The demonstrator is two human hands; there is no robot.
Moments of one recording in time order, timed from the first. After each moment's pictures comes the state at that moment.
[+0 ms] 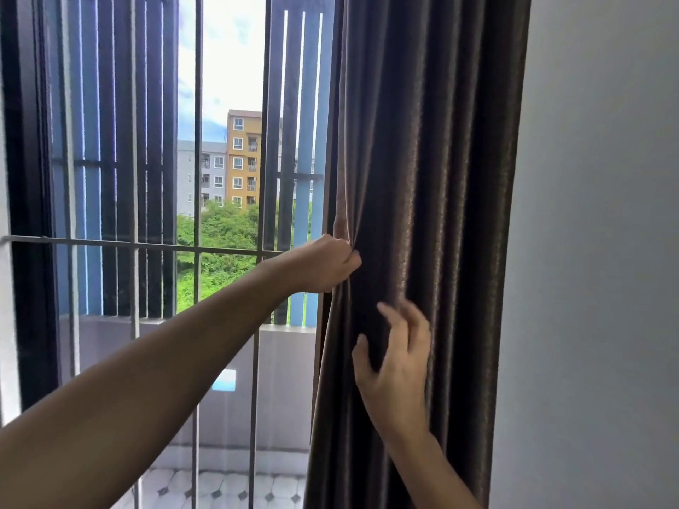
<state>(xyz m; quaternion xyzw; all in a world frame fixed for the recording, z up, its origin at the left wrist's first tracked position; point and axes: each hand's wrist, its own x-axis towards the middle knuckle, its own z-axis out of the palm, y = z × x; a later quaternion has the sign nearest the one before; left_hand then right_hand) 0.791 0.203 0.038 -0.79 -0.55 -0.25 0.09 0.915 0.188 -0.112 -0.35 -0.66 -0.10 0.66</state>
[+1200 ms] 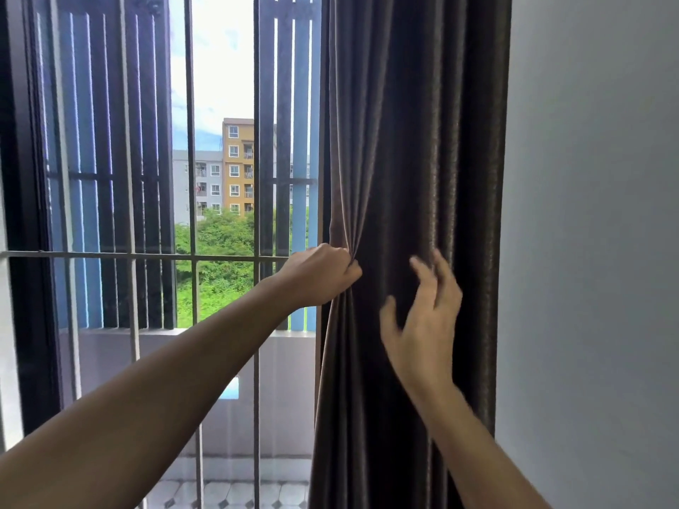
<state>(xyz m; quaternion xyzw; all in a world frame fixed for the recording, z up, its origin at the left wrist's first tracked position) 0.795 0.200 0.026 -0.77 -0.55 -0.27 0.17 0.939 0.201 -0.069 -0.39 -0.62 -0.17 0.66</state>
